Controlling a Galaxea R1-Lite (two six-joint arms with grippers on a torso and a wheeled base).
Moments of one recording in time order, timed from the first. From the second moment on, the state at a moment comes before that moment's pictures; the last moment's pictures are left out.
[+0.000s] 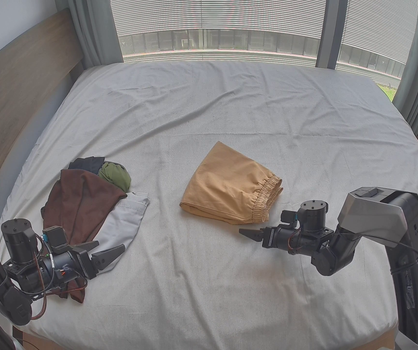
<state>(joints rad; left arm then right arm) -0.08 1.87 -0.06 -1.45 -0.46 -0.27 0.35 2.57 -1.02 -1.16 0.44 0.44</state>
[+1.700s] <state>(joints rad) -0.09 1.90 -0.04 -1.54 -0.46 -0.30 0.34 2.48 -1.14 -1.08 0.47 0.51</state>
